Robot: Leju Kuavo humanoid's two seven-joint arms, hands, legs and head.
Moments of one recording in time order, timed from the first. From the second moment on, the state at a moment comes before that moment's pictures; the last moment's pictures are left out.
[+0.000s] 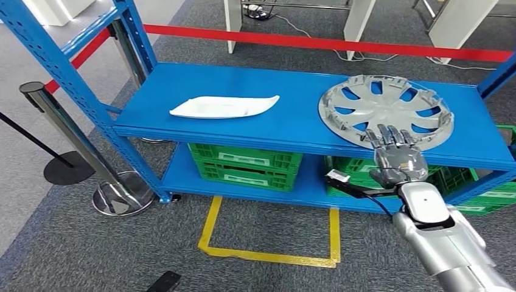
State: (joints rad) left arm -0.07 -0.15 0.90 -0.22 -1.08 0.14 -0.32; right arm -0.57 -0.15 0.44 -1.03 1.32 -0.32 0.17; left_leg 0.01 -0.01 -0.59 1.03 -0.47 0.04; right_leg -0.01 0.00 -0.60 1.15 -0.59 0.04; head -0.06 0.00
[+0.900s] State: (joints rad) left arm -0.07 -0.15 0.89 -0.22 -1.11 0.09 -0.32; right arm -0.63 -0.17 0.43 -1.02 1.31 -0.26 0.15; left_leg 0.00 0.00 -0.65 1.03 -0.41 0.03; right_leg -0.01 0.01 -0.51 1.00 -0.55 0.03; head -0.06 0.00
